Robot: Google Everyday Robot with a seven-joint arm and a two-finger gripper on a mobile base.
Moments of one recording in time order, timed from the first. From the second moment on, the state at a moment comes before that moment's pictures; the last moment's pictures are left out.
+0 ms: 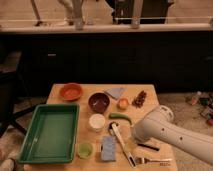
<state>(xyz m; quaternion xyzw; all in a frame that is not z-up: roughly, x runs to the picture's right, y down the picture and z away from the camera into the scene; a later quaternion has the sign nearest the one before) 0.133 0.252 0.726 -0.29 -0.03 0.30 0.91</state>
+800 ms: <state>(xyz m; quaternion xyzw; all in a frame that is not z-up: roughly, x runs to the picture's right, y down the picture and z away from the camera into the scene) 0.137 0.270 0.714 -0.28 -0.07 0.26 0.92</state>
